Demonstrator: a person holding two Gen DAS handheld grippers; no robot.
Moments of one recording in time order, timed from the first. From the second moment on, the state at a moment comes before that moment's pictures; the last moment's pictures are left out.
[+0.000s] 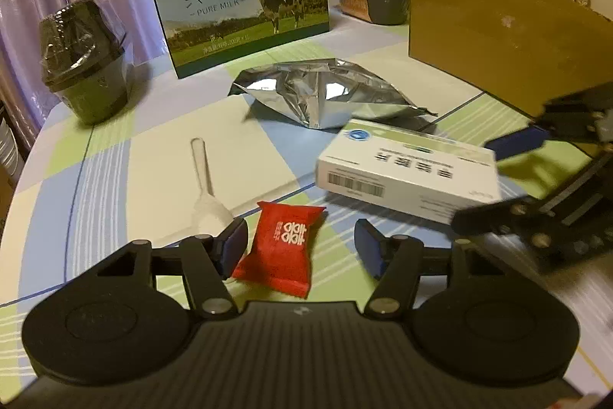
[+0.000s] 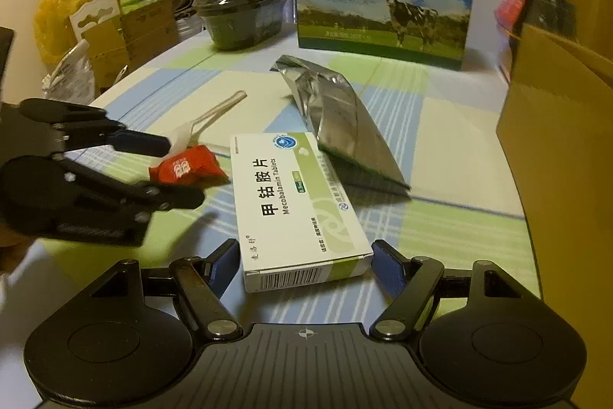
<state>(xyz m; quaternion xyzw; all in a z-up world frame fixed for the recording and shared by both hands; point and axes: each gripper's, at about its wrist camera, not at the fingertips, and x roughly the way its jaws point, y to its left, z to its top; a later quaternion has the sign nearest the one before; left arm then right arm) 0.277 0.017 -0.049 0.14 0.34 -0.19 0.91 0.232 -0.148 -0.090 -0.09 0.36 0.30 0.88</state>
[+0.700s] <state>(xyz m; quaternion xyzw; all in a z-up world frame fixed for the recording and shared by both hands) 0.180 -0.016 -0.045 0.09 0.41 -0.18 0.89 0.127 -0.194 -0.087 -0.13 0.37 0.22 0.89</state>
